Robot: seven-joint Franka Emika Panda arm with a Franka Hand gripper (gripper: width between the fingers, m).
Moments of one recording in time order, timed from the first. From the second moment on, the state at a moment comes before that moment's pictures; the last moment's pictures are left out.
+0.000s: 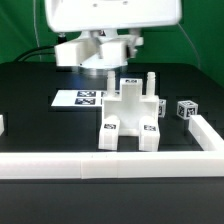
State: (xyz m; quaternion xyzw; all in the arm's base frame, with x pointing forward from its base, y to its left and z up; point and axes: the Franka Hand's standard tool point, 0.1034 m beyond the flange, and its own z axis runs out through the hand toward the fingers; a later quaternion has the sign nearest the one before) arm 0.552 0.007 0.142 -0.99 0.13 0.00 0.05
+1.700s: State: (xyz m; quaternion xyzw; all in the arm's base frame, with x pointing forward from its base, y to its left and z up) arm 0.555 0.061 0.119 -1.00 0.08 -0.01 0.02
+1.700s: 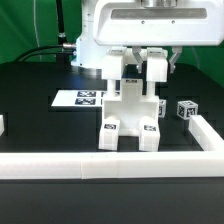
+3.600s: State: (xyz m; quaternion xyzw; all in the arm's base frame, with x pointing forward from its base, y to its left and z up) arm 0.545 0.041 0.079 -1.00 0.04 0.00 0.00
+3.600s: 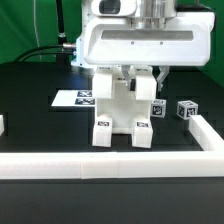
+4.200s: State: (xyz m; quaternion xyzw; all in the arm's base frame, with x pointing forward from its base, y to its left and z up) arm 0.571 0.017 0.073 -1.00 -0.01 -0.02 -0.01
